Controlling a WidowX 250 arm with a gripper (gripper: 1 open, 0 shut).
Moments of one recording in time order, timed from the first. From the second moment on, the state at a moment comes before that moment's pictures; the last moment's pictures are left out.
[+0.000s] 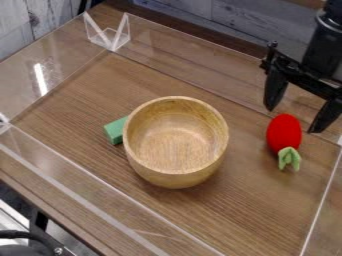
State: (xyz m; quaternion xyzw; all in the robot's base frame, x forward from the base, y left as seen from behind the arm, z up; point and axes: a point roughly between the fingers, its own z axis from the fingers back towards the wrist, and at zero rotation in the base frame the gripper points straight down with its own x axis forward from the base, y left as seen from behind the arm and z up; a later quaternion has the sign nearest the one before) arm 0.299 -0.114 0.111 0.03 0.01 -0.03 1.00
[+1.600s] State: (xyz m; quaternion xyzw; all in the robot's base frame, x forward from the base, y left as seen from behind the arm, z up) arm 0.357 -0.109 0.049 0.03 0.01 0.03 1.00
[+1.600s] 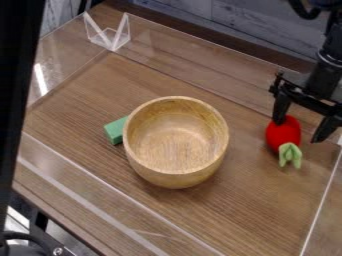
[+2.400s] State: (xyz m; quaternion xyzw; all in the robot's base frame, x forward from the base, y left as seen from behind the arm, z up) arm 0.367 -0.095 0.050 0.02 0.01 0.09 1.00
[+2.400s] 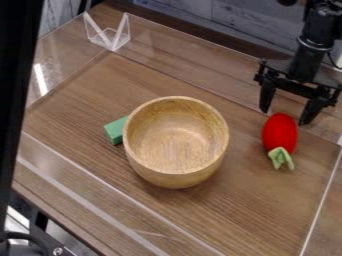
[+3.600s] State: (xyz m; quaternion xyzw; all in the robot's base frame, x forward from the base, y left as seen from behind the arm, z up) arm 0.346 -0.116 0.030 0.04 0.03 0.10 0.99
